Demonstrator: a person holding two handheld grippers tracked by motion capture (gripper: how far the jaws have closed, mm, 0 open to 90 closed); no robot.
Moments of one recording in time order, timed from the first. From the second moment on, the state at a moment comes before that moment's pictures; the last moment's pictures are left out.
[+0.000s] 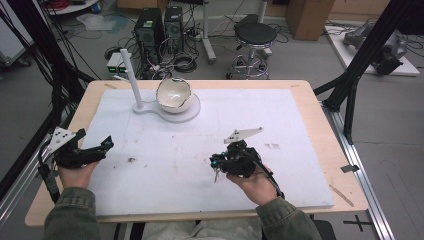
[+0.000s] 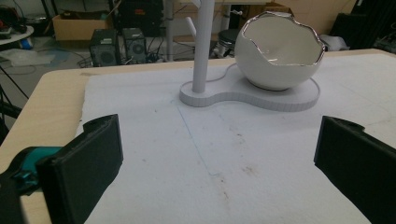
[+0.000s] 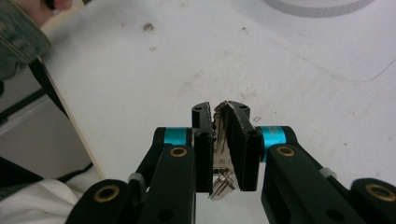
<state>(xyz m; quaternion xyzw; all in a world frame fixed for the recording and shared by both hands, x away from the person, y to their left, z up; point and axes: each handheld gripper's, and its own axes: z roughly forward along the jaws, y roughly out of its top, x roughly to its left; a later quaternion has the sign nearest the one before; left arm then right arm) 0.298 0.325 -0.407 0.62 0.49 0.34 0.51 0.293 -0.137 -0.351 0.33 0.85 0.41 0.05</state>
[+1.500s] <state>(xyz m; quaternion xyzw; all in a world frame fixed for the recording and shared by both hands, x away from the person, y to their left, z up) 0.297 0.335 -0.407 0.60 0.50 0.33 0.53 0.377 -0.037 -0.248 0.29 0.84 0.45 0.02</state>
